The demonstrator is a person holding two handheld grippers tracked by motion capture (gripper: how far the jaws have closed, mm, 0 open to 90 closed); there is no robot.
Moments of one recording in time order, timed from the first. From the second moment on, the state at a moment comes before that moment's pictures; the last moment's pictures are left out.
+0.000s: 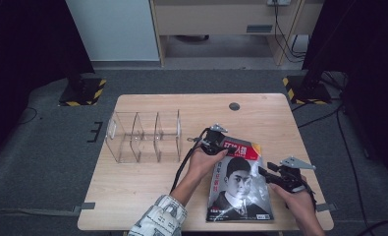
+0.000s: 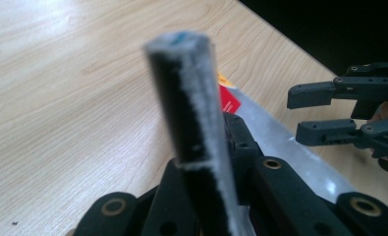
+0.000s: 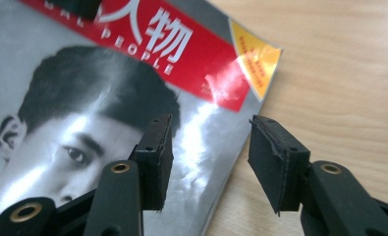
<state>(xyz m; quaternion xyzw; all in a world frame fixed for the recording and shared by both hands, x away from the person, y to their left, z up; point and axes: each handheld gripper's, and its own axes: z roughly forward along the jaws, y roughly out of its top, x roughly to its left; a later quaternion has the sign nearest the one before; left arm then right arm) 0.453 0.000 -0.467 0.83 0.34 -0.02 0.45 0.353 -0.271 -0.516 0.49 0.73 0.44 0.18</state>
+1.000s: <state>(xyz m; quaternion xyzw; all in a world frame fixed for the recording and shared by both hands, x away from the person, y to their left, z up) 0.442 0.011 -0.424 0.81 0.32 0.02 0.48 0.356 -0.286 -0.522 0.53 0.72 0.39 0.23</state>
